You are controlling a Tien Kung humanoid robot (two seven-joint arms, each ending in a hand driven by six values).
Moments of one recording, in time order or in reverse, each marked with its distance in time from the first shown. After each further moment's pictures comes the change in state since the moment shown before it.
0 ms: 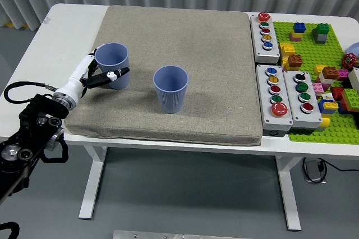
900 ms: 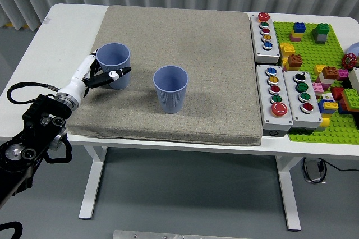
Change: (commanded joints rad) left arm -0.004 -0.015 0.010 0.013 -0.010 0.033 -0.007; right arm 0.005 0.002 0.000 0.000 0.002 -0.001 -0.001
